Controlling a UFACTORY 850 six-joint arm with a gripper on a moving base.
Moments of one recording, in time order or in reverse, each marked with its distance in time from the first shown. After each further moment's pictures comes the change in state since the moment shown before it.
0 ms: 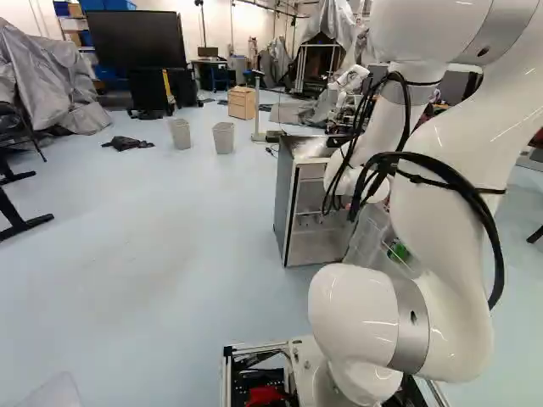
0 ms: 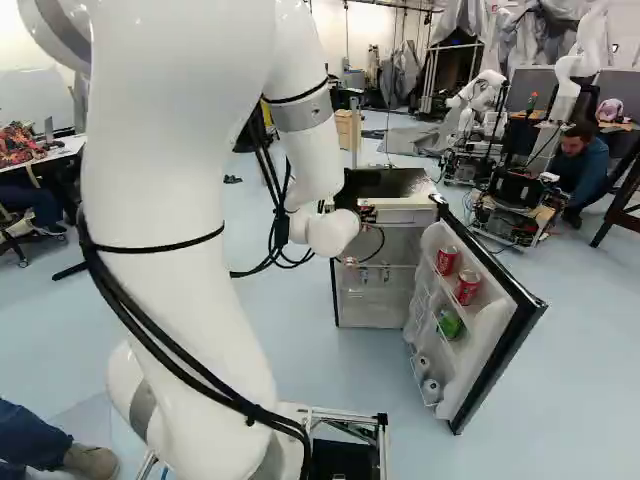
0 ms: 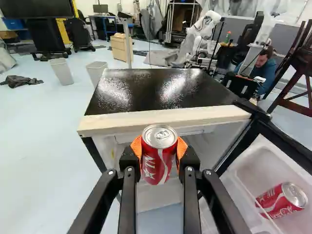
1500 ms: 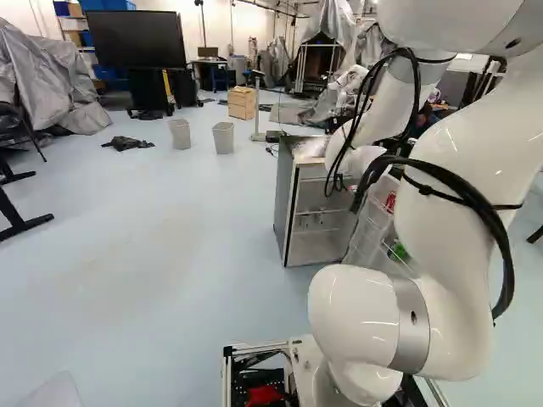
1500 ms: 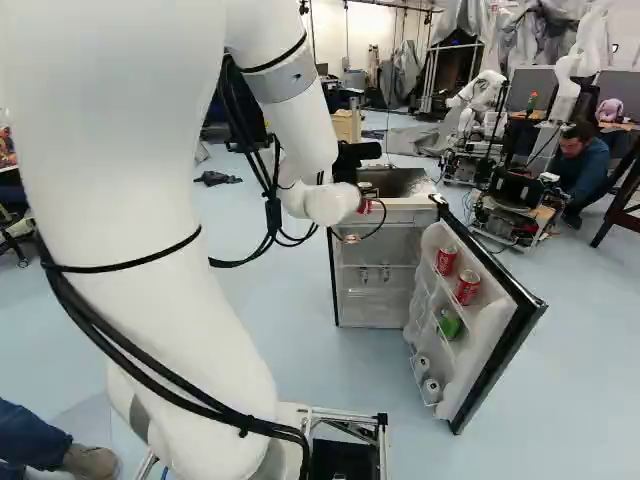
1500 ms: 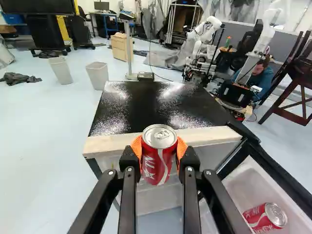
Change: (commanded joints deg) arm 1.2 6.2 -4.2 0.0 -10.7 0.0
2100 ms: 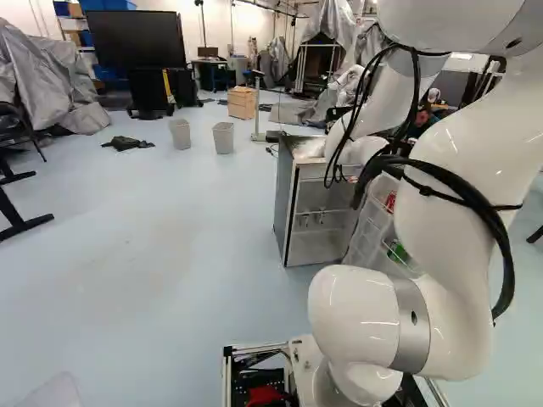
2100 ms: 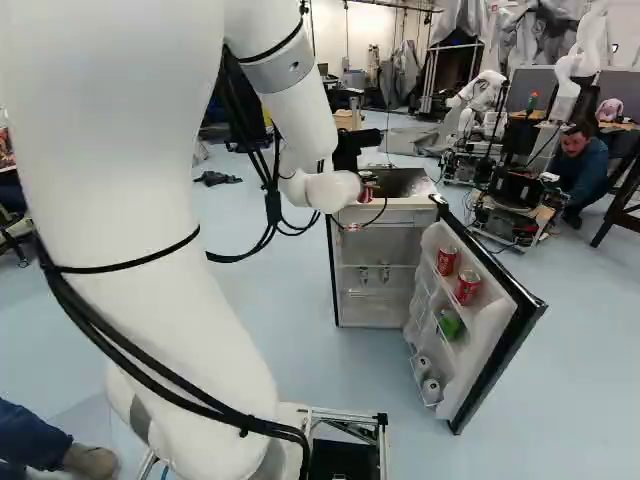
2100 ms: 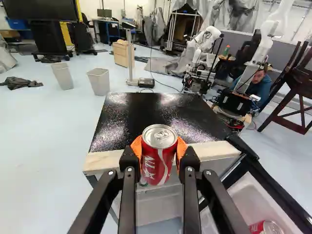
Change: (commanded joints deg) arm 0.8 -0.5 -3.7 0.0 -0.9 0.0
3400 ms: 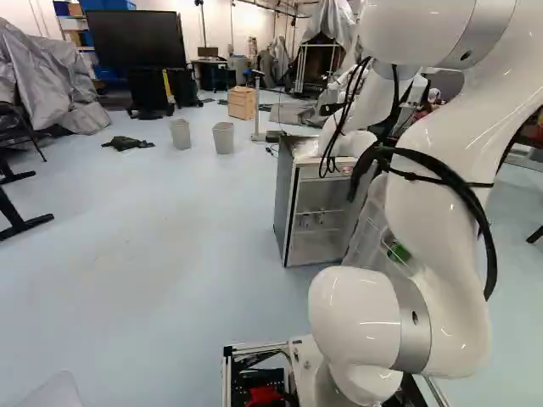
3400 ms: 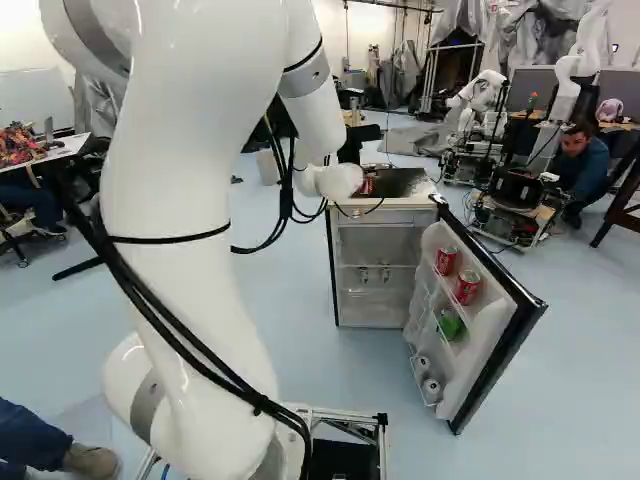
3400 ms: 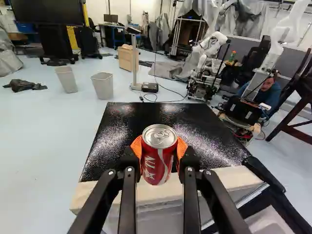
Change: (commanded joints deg) arm 2.0 -9.8 -11.3 0.0 0.0 0.0
